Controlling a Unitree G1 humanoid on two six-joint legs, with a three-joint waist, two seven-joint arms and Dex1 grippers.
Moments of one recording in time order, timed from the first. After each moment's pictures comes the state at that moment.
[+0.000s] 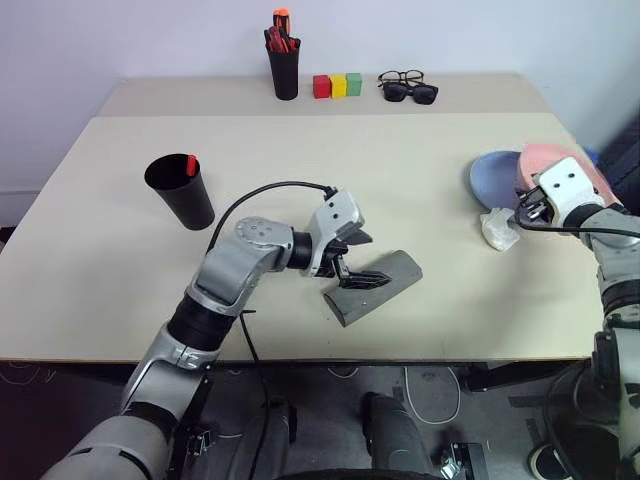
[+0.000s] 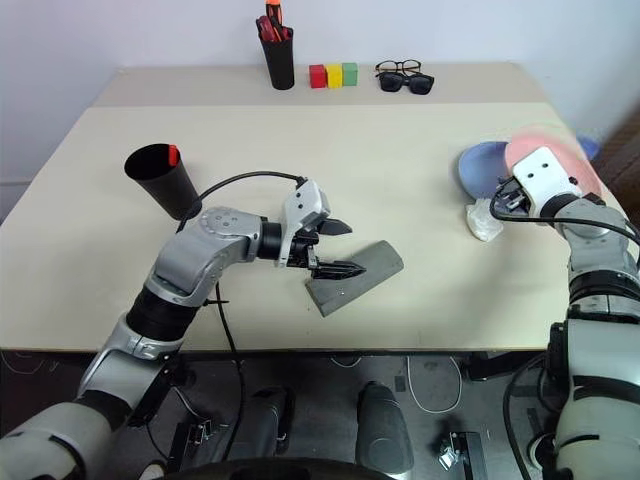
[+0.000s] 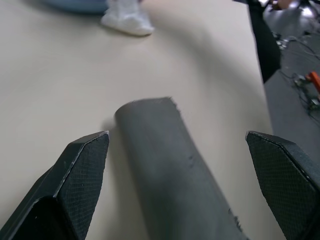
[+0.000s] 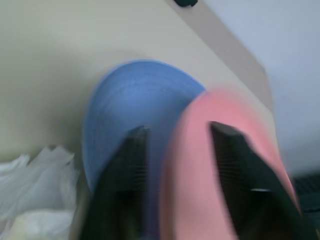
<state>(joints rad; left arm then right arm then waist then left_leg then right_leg) -0.71 0.30 -0.30 -0.10 -0.26 0.84 -0.94 -0.88 -0.83 -0.05 1.21 -0.15 -0.42 0.54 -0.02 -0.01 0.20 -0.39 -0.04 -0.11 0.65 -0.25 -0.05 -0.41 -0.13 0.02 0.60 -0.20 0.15</state>
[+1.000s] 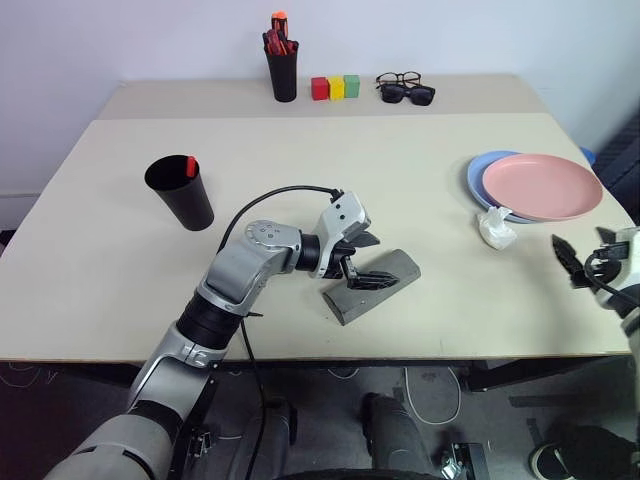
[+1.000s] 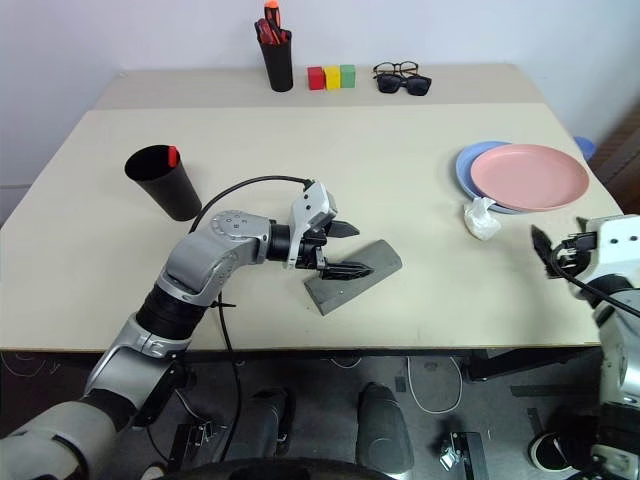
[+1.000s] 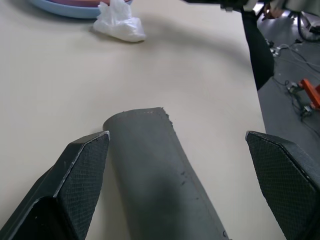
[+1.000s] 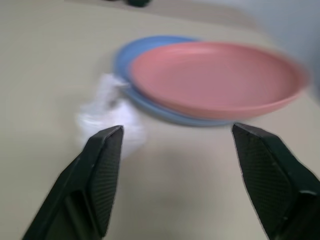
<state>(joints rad) -0.72 0.26 -0.33 -0.03 -0.29 0.78 -0.93 -0.06 -0.65 -0.52 0.08 0.45 0.28 0.51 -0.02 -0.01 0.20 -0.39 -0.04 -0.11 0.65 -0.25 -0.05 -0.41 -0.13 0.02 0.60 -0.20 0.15</state>
